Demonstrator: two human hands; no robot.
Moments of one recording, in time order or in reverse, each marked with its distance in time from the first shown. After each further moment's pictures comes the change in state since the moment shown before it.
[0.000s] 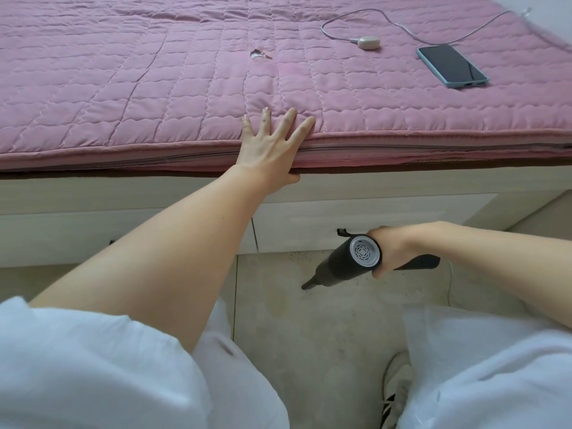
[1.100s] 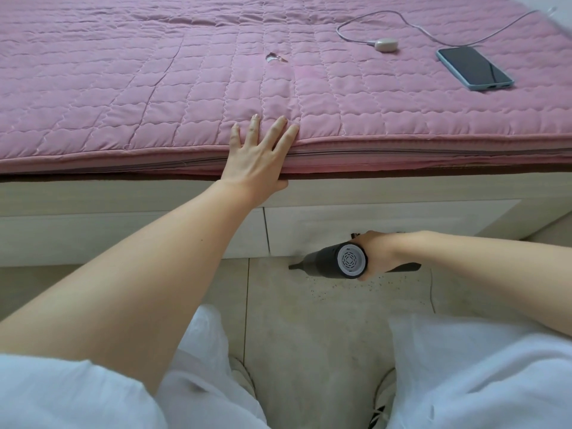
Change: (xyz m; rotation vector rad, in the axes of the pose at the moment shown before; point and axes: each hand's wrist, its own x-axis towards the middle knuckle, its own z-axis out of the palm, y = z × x) left_hand -0.029 -0.034 0.008 0.016 0.061 -0.046; right_hand 0.034 -0.031 0.004 0.022 0.013 -0.064
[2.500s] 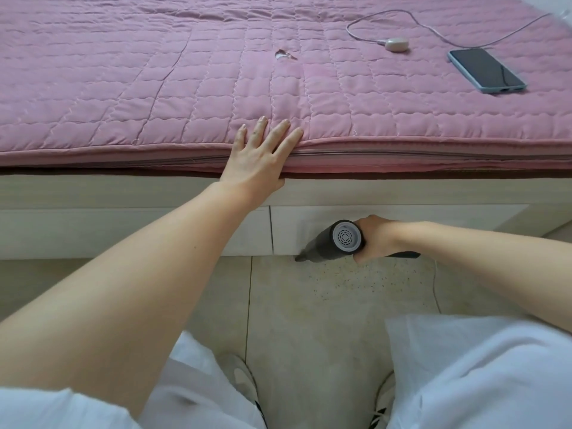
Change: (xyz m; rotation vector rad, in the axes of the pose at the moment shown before) left_hand -0.011 -0.012 0.001 -0.026 -0.005 0.030; right_hand 0.006 -0.009 -0.022 0.048 0.117 -0.013
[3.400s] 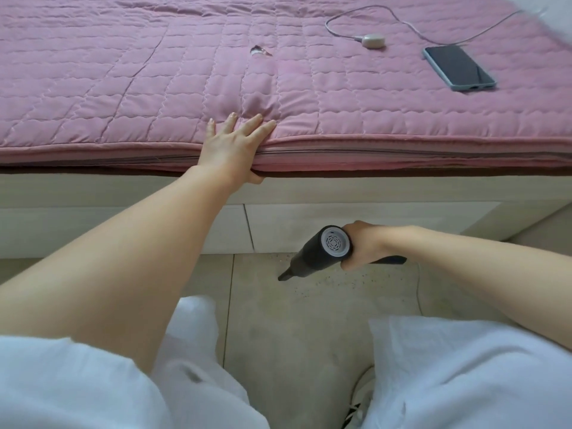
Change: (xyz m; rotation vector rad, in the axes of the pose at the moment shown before) left_hand 0.032 0.003 0.000 -0.056 -0.128 -0.117; right_hand -0.018 0.023 0.005 0.049 -0.061 0.012
